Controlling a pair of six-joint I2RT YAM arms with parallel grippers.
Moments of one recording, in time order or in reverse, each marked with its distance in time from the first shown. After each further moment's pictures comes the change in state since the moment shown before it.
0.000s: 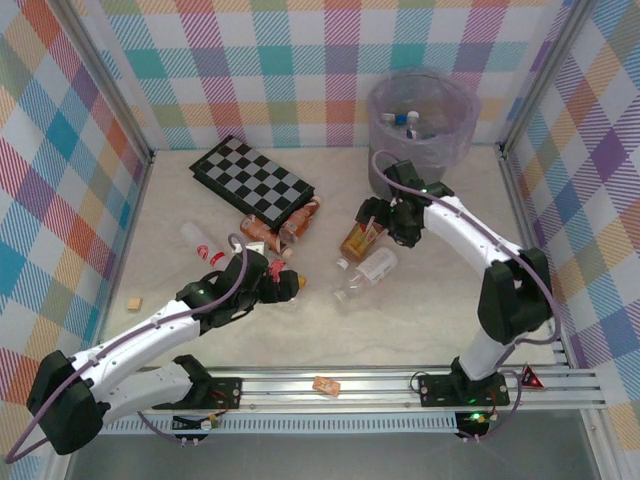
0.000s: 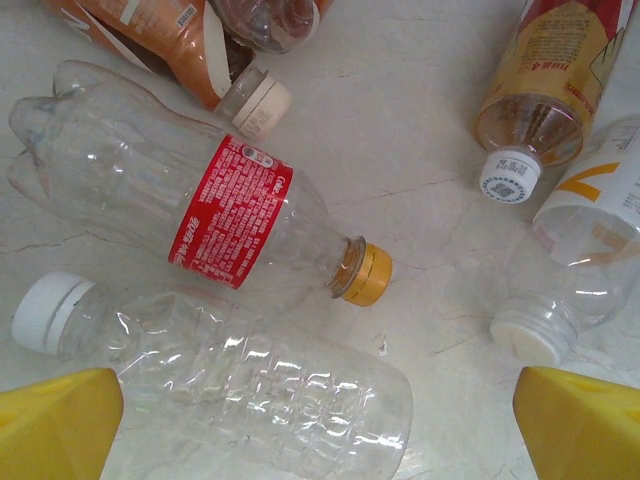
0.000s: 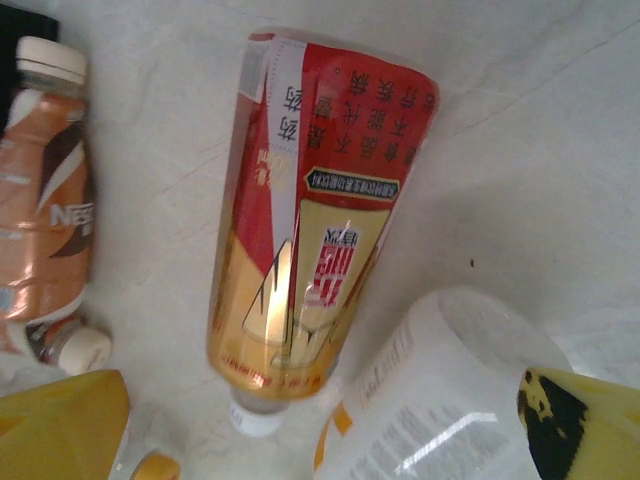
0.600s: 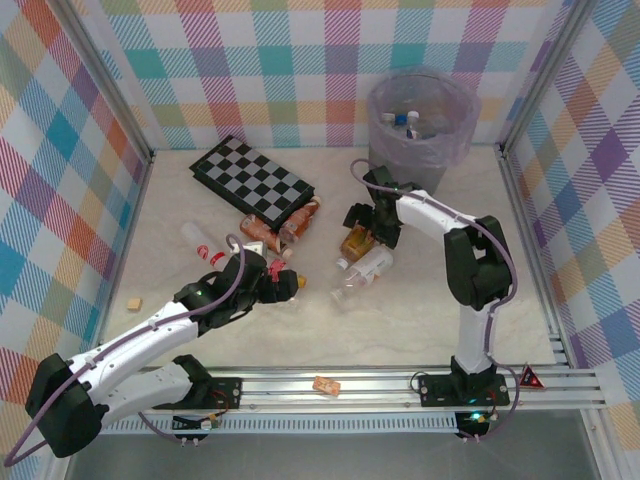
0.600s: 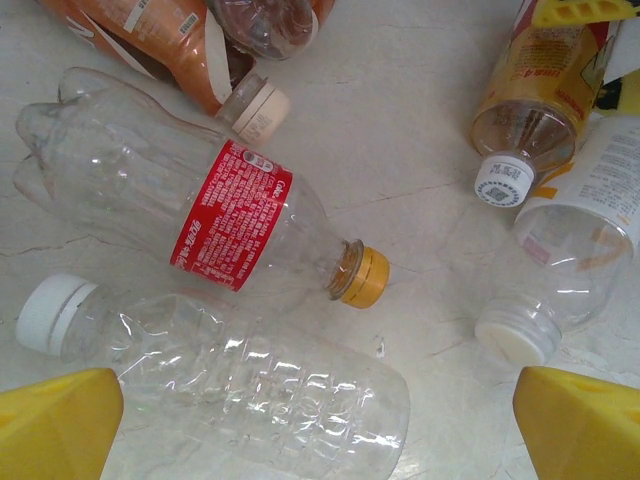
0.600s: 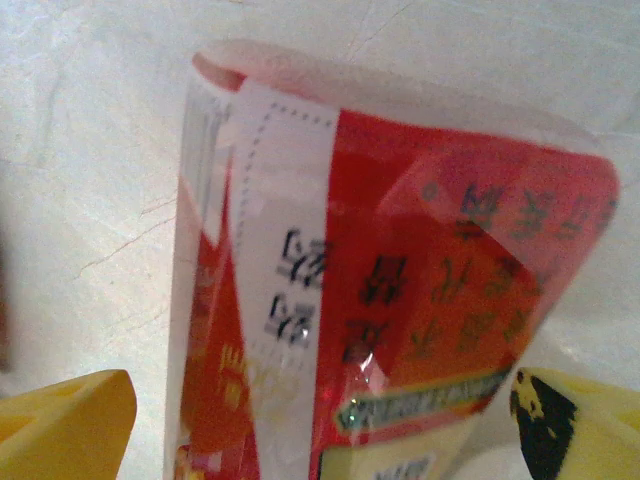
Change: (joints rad) left arm 0.004 -0.010 -0.002 0.000 -0.001 0.000; right arm 0.020 0.266 0.103 0.084 -0.004 0.020
